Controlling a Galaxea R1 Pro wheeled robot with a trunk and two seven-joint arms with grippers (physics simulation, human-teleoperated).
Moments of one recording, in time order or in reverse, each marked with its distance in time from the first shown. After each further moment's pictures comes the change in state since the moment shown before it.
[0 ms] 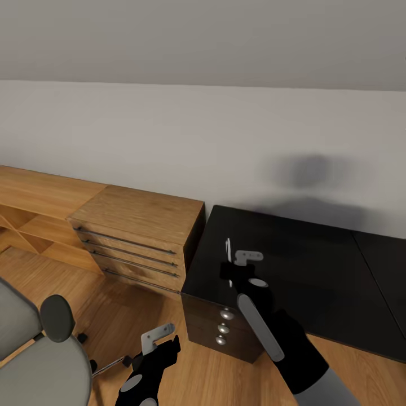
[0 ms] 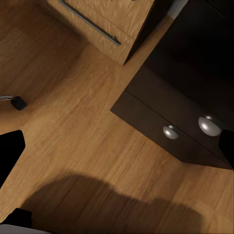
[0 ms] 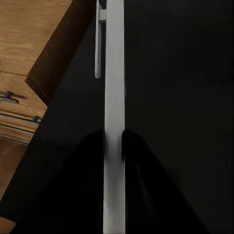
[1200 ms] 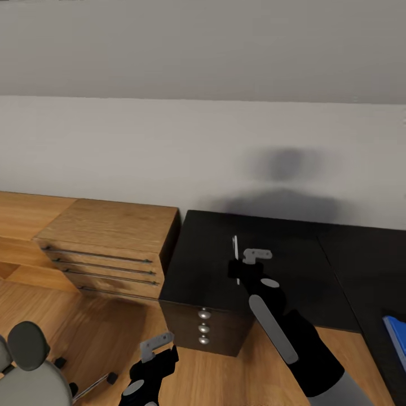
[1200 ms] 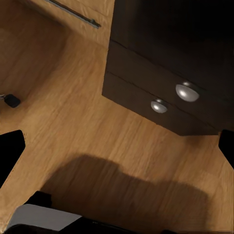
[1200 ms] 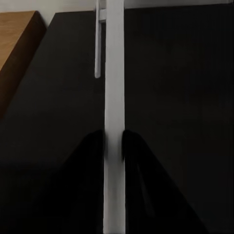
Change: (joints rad) left arm 0.001 0.000 0.000 0.082 0.003 -0.001 0.003; right arm 0.013 -0.065 -0.009 -0.074 -0.038 0.004 0.000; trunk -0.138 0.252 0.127
